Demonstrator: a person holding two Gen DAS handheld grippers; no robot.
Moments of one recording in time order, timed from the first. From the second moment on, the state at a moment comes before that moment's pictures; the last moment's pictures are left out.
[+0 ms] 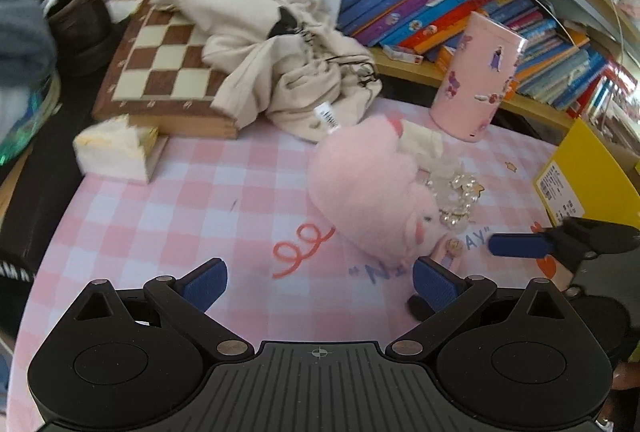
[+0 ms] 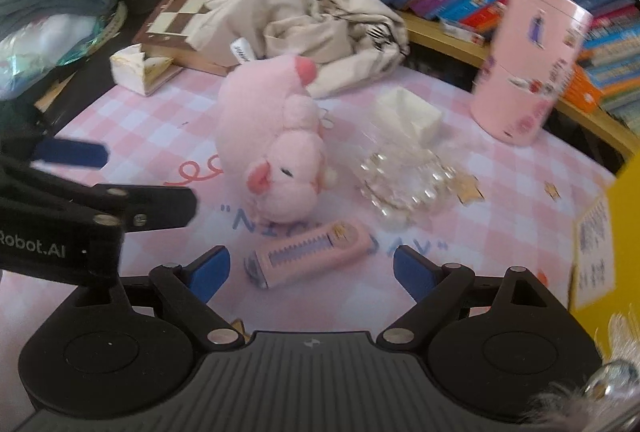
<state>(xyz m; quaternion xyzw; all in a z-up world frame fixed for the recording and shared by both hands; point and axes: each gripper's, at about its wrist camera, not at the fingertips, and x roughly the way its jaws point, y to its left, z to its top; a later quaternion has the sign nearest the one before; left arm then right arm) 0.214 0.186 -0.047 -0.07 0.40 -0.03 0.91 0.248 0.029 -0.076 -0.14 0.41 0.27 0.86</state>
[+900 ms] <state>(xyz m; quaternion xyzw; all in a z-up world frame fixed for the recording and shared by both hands) 0.291 0.149 -0.071 -0.14 0.43 -0.09 0.89 0.259 0.020 -0.087 -0.12 0.41 0.27 0.86</state>
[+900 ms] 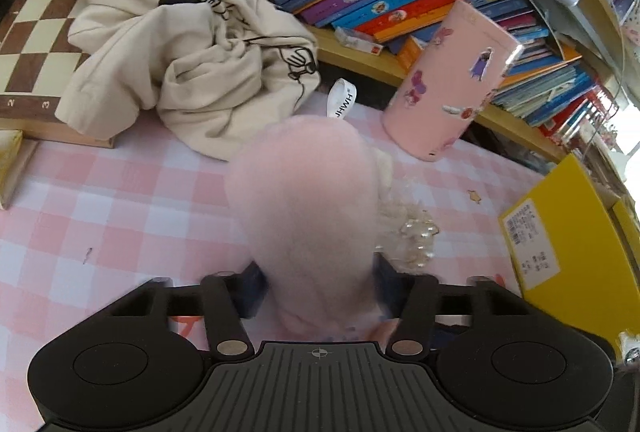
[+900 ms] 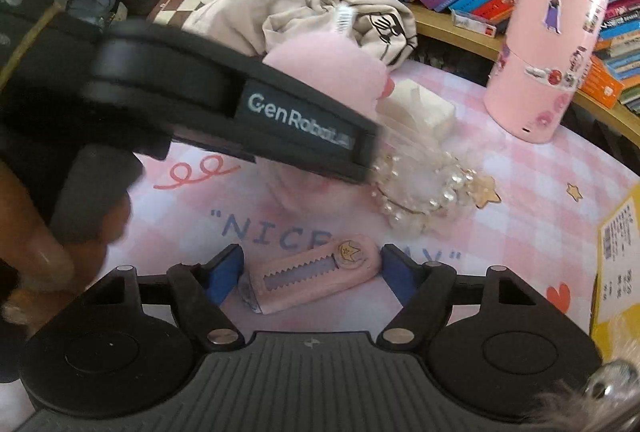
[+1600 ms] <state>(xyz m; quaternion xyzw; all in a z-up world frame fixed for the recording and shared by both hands) 0.170 0.194 -0.025 -0.19 0.40 -0.08 0.89 0.175 -0.023 -0.039 -0.08 0.41 0.25 0.87</state>
